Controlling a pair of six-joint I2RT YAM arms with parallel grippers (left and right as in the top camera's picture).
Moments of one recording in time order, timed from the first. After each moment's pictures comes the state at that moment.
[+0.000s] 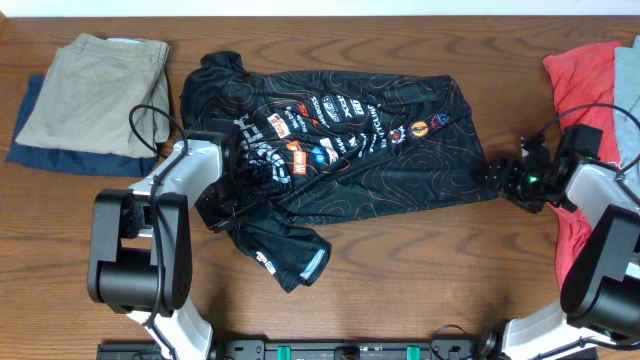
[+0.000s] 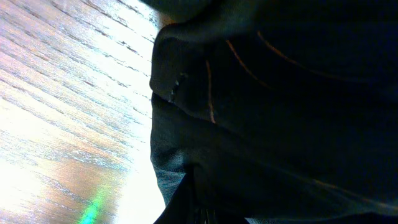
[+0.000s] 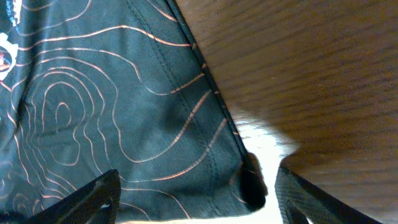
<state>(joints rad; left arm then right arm) -0.11 1.87 1.07 -1.00 0.07 -0.67 -0.36 1.77 0.94 -0.54 -0.47 0.08</state>
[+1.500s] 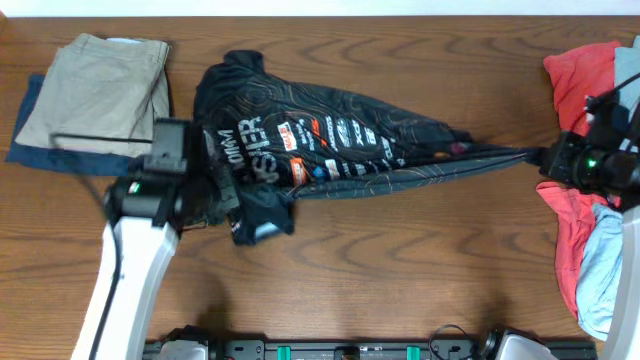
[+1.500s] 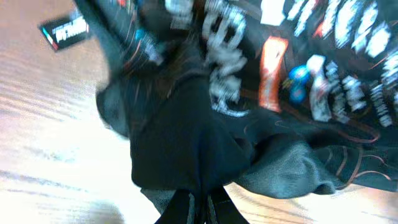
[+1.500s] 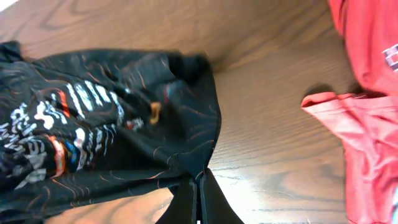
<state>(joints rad) -0.10 1.19 1.08 -1.05 0.13 -0.42 -0.34 1.28 1.37 -1.14 -0.31 0.09</state>
